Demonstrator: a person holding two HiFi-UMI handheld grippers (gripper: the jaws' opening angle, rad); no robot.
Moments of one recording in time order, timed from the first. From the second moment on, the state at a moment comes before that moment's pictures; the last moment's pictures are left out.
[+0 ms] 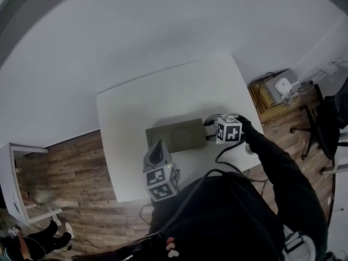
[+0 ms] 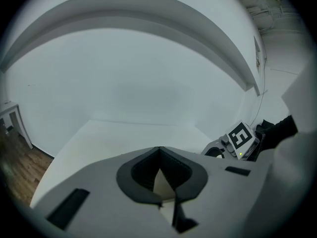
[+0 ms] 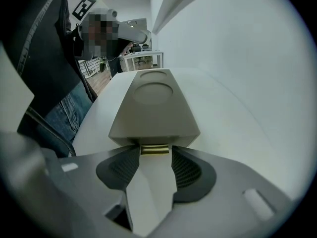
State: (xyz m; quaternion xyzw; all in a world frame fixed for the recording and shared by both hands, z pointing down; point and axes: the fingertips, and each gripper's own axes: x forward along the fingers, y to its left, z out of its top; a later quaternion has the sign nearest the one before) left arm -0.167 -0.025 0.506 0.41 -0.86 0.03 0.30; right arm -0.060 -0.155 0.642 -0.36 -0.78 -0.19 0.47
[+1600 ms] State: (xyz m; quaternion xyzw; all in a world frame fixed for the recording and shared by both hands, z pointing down) left arm -0.142 -0.020 0.595 0.45 -0.77 0.08 0.44; right arm -0.013 -0.203 0.640 -0.32 -0.77 -0.20 0.51
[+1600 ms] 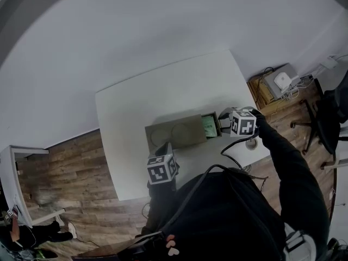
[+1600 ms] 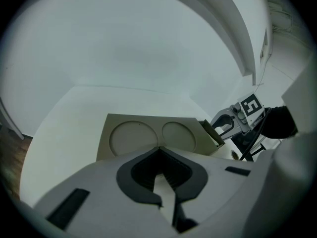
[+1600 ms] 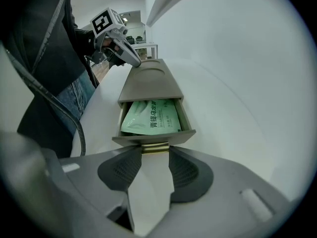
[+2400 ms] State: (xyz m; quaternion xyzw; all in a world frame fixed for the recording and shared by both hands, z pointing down) left arm -0.145 -0.023 0.595 0.44 -0.78 0.06 0.45; right arm 0.019 -0.251 0.641 -0.29 -0.78 -0.19 0.53
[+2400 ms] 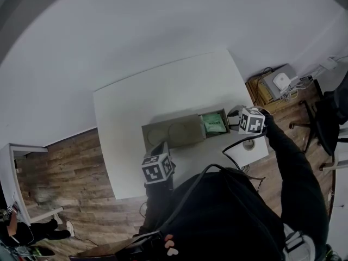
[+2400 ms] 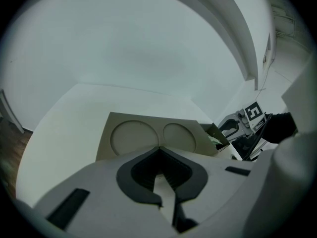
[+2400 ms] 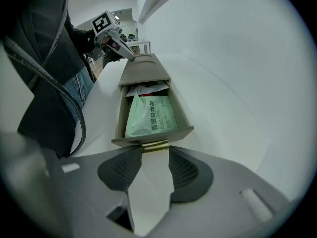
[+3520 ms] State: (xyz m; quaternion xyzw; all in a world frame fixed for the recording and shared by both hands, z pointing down) left arm -0.146 -0.026 0.596 0.44 -0.78 0.06 0.45; right arm 0.040 -0.282 0.645 -0.27 -0.77 -0.19 0.55
